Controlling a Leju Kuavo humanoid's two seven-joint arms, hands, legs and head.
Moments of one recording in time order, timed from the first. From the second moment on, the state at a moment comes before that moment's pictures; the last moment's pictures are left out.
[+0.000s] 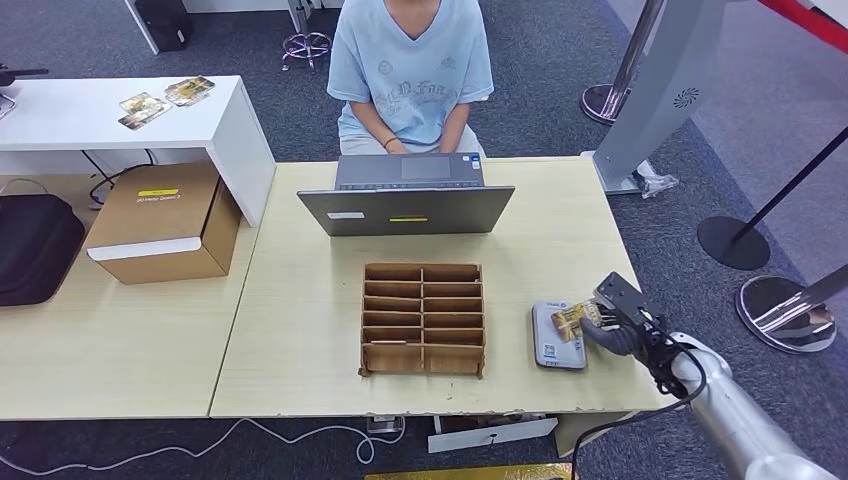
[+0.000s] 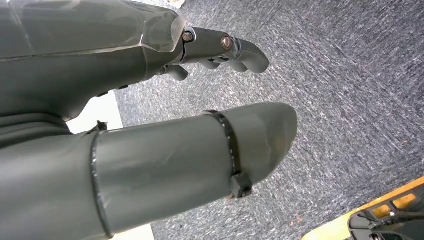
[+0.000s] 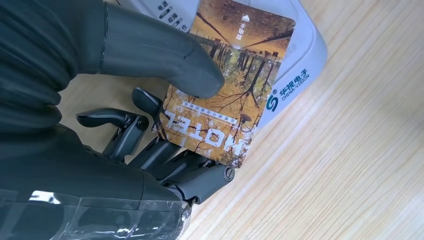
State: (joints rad) left arm -0.04 -0.14 0.60 -0.20 -1.34 0.20 0.14; right arm -0.48 -0.44 0.40 -0.67 0.00 0.39 -0.04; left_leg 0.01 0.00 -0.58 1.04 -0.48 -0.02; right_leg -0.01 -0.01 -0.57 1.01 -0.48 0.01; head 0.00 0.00
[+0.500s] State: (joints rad) left arm -0.04 -0.14 0.60 -0.20 -1.33 0.20 0.14; right arm -0.46 -0.44 0.32 -0.70 -0.23 0.47 -0.13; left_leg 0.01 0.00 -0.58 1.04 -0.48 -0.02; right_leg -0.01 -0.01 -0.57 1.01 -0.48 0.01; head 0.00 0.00
